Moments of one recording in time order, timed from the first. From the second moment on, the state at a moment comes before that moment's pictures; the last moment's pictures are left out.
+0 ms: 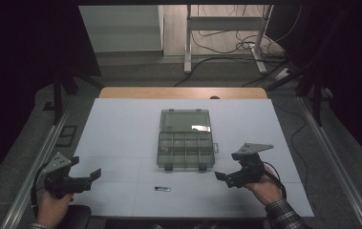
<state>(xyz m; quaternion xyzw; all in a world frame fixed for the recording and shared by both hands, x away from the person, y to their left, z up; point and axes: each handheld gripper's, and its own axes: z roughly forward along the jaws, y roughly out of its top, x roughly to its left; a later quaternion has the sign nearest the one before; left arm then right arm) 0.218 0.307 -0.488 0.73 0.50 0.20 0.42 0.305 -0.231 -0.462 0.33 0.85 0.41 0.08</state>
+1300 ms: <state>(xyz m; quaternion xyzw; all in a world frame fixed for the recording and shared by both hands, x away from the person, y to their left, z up) 0.218 0.309 -0.488 0.73 0.50 0.20 0.42 0.316 -0.180 -0.468 0.30 0.88 0.37 0.05</state>
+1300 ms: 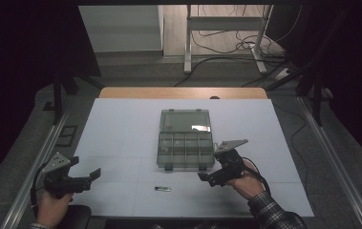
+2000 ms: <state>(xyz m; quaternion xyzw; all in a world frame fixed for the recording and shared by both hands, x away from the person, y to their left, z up) 0.219 0.309 -0.488 0.72 0.51 0.20 0.43 0.320 -0.146 -0.472 0.29 0.90 0.33 0.03</state>
